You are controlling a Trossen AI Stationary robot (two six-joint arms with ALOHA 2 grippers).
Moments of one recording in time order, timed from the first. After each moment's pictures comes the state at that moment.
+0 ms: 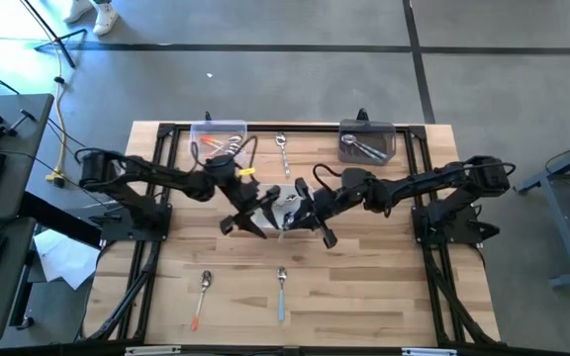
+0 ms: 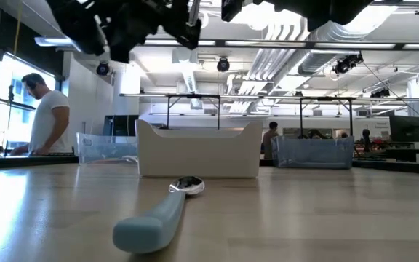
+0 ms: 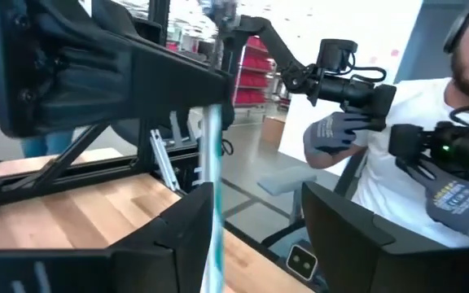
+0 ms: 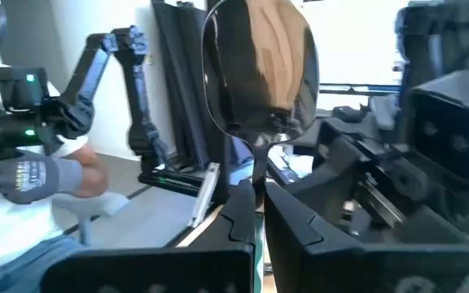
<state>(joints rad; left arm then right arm) 0.15 1.55 0.71 0.94 1.00 -0.23 0.03 1.54 0.90 0.72 -0.47 0.02</state>
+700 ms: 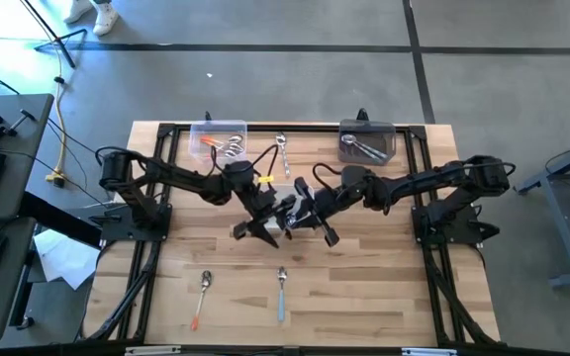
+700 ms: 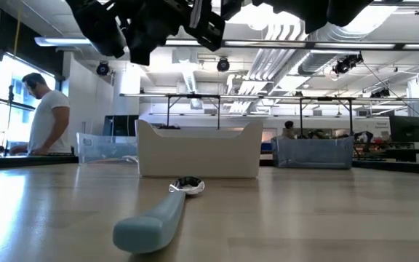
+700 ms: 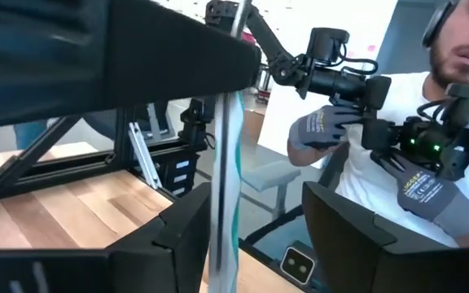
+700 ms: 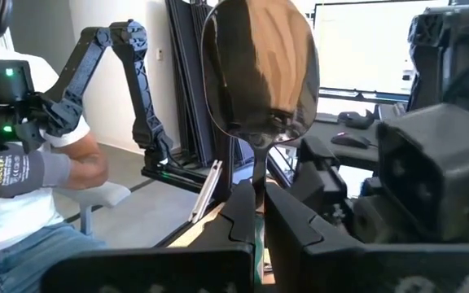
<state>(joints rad) 0.09 1.71 0.85 0.94 1.03 -0.24 0.01 1.54 0.90 0.72 -0.53 -0.03</state>
